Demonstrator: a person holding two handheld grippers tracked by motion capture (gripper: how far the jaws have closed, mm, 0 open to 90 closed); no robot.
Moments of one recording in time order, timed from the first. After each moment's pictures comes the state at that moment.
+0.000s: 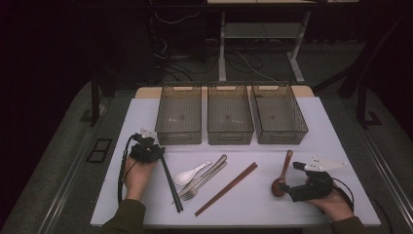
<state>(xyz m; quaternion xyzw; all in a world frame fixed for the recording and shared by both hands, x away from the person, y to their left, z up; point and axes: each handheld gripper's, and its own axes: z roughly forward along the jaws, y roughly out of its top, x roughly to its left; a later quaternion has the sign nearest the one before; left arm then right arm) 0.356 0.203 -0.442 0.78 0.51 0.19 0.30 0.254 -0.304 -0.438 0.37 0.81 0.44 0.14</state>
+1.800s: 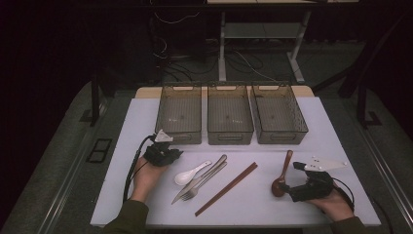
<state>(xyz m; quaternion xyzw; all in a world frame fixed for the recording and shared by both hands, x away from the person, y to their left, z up) 0.353 0.166 -0.444 0.84 0.39 0.12 0.35 0.254 -0.305 -0.439 0.37 0.81 0.44 0.14</state>
